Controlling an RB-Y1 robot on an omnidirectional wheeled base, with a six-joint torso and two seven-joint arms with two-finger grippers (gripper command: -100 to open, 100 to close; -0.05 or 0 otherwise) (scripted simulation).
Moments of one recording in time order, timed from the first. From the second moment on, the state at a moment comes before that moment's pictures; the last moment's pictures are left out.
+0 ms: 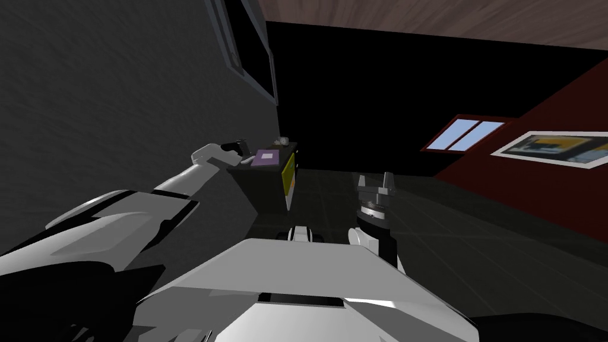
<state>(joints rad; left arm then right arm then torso) -0.68 1.03 -0.17 -1.27 0.30 0.56 0.75 0.53 0.02 -0.02 -2.36 -0.09 -0.49 -0.12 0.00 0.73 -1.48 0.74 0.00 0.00</state>
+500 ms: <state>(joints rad) -0.80 1.05 -0.27 -1.12 0.28 0.51 0.78 0.53 0.02 -0.02 -2.36 -0.09 -0.49 -0.12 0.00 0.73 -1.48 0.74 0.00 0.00</state>
